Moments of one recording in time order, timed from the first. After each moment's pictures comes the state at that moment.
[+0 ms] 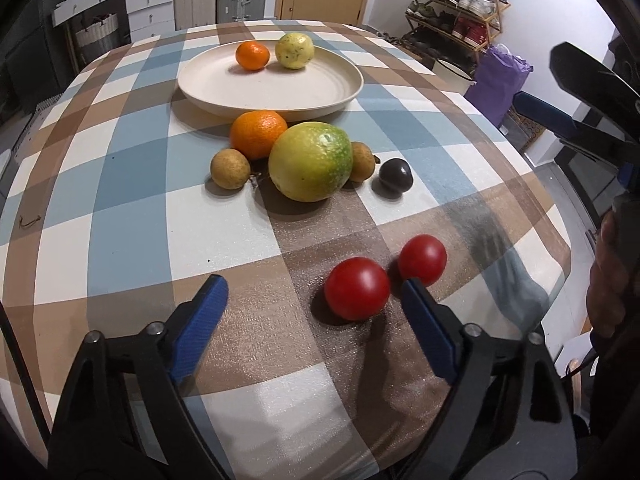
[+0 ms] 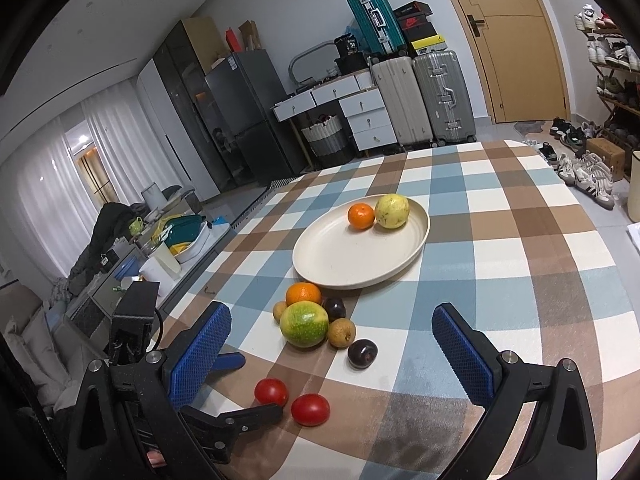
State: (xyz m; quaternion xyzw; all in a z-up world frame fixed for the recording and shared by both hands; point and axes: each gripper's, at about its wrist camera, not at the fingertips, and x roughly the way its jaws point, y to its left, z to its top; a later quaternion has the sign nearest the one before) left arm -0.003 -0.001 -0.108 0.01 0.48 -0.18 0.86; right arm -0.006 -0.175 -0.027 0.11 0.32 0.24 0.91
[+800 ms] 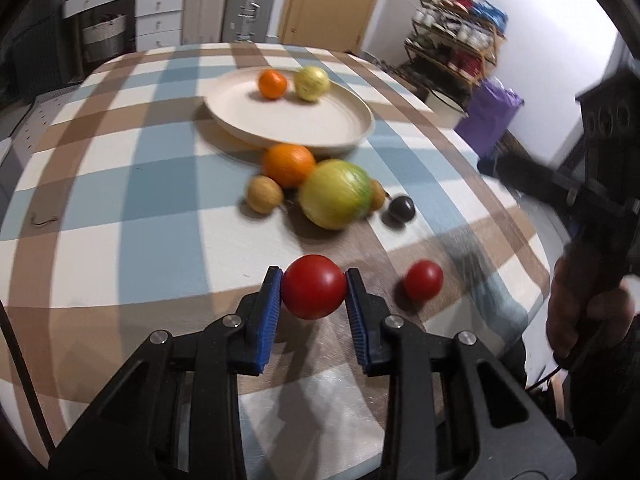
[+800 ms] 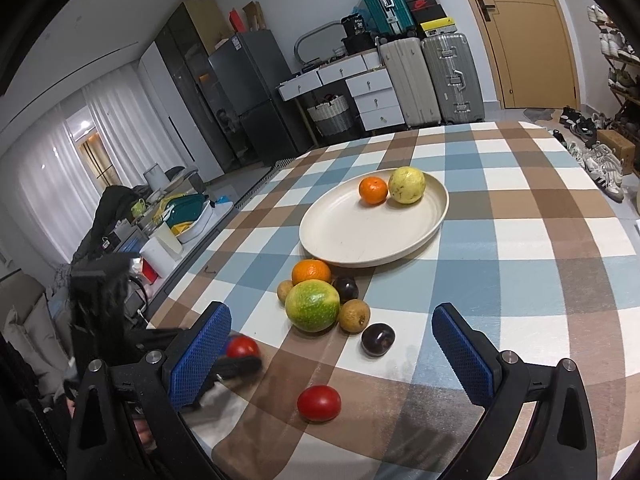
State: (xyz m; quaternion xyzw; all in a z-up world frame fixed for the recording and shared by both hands) left arm -0.008 0.042 -0.086 -0.05 0.44 -0.19 0.88; right arm 0.004 -0.155 -0.042 0.10 0.36 0.25 0.89
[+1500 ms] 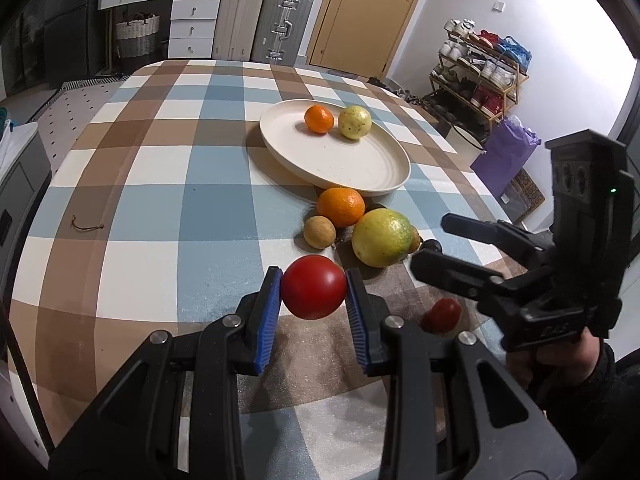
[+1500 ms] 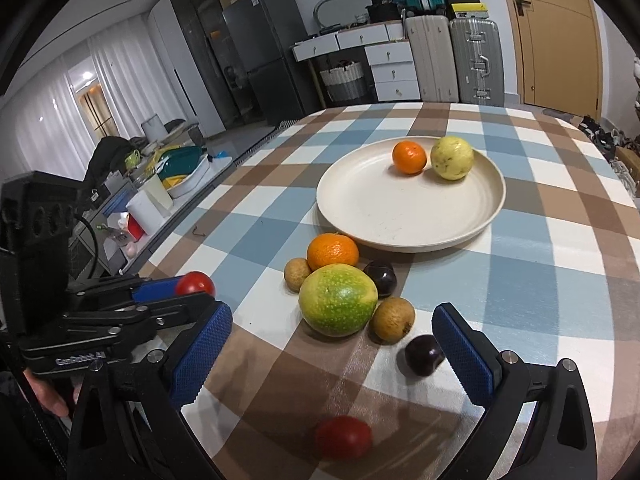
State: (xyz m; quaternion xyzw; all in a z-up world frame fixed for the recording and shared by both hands) left arm -0.004 0.082 -0.066 -0.09 0.42 -0.15 0.89; right arm 0.035 -0.091 -0.076 0.02 0.40 0.27 0.88
